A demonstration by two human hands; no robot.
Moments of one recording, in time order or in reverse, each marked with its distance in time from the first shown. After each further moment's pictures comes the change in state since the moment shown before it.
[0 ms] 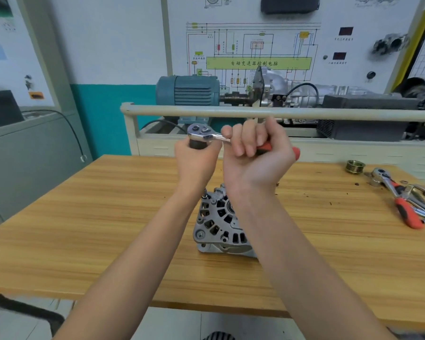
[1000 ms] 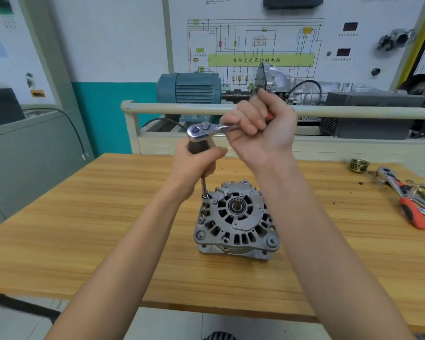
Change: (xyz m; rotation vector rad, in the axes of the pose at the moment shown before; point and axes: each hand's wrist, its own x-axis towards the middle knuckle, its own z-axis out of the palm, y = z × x) left_hand 0.005 -0.003 -0.020 -0.014 -0.397 0.066; right_hand 0.046 -0.021 -0.002 -0.008 -0.024 0.377
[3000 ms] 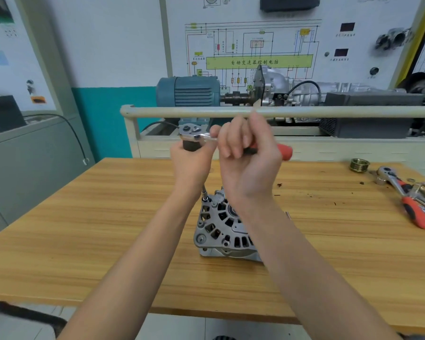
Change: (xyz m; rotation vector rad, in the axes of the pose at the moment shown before) left_hand 0.007 -0.001 0.015 -0.023 0.387 -0.062; right_hand -0.030 0.037 -0.008 -0.265 -0.156 -0.388
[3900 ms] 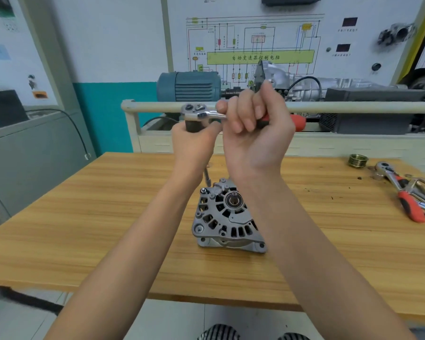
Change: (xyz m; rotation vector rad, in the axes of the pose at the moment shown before) left_hand -0.003 0.022 0.010 -0.045 -0.022 0.026; right_hand 0.006 -0.019 0.019 0.095 -0.007 -0.023
